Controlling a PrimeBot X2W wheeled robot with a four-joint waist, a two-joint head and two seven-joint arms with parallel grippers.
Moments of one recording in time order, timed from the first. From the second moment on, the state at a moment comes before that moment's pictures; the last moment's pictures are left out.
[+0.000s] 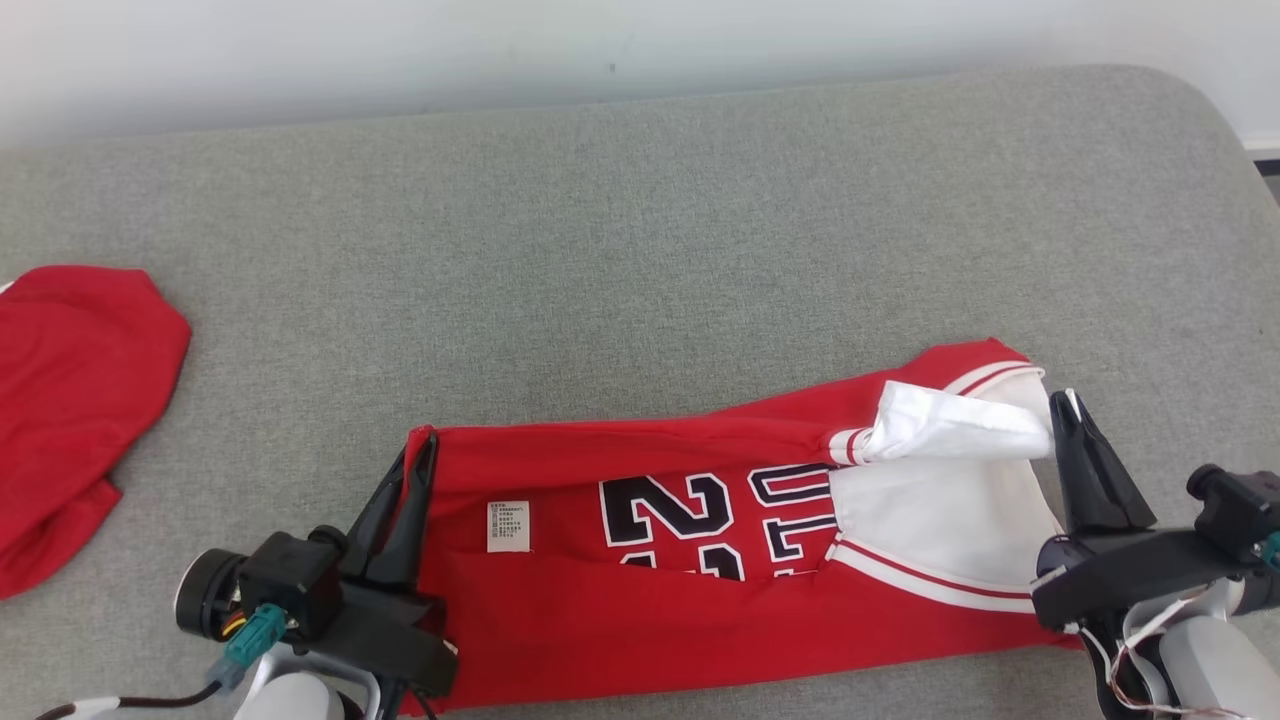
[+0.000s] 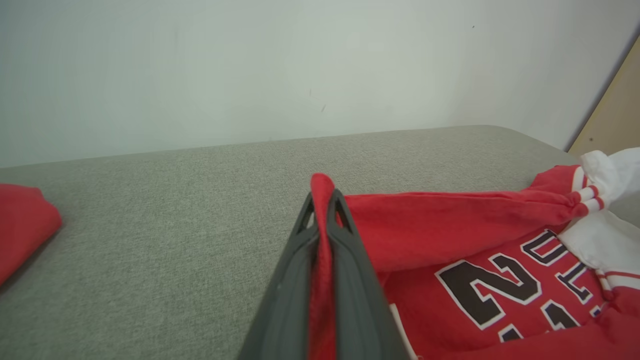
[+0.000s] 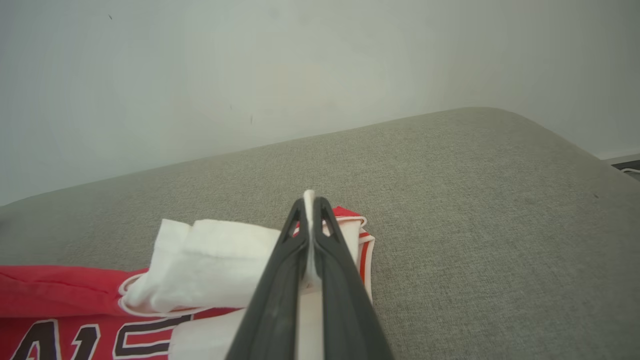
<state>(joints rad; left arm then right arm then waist) -0.35 0.18 -0.29 0.16 -0.21 0.01 -0.26 -0.29 -0.37 0.30 0.27 0.53 0.13 -0.26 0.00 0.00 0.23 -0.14</state>
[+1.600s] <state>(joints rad) -0.08 0.08 -0.09 -0.02 -0.17 0.02 -0.26 -0.26 -0.34 0.17 0.54 0.38 0.13 -0.12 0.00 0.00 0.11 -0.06</state>
